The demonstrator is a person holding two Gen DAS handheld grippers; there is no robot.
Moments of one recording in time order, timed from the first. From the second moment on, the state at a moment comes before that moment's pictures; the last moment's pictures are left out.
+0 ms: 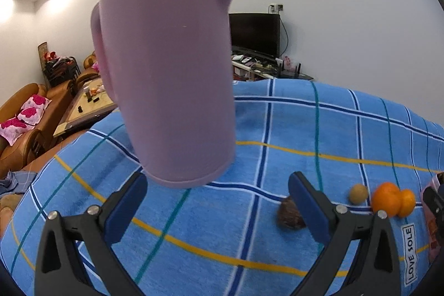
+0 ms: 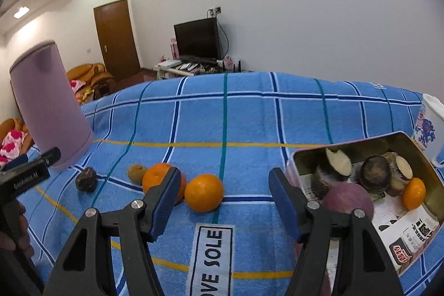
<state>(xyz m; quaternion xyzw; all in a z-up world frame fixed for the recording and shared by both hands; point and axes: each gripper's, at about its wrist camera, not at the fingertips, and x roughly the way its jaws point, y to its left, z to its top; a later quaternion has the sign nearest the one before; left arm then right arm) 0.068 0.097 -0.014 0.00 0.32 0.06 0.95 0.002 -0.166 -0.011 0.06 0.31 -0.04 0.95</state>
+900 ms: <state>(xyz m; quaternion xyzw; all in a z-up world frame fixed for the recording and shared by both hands) 0.104 0.056 -0.041 0.04 0.39 -0.03 0.92 0.053 -0.155 -0.051 0.07 0.43 0.01 0.90</state>
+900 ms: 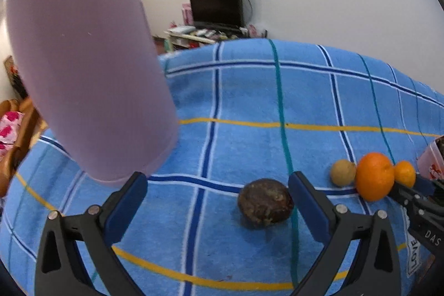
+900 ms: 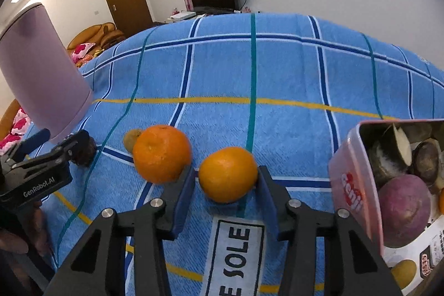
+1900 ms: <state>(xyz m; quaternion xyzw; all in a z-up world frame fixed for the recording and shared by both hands) 0.060 0.057 -0.016 -0.02 0.28 -0.16 0.94 0.014 -0.164 -0.021 0.10 0.33 0.04 0.94</state>
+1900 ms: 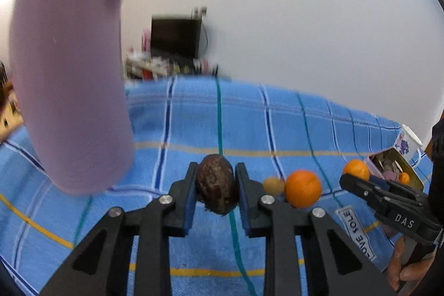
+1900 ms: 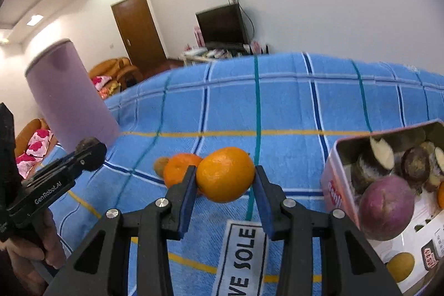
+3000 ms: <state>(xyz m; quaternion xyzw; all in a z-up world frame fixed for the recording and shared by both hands) 0.003 -0.005 -0.003 0.06 0.24 -0.09 0.96 -0.041 -0.169 -0.002 0.02 0.27 0.01 0.96</state>
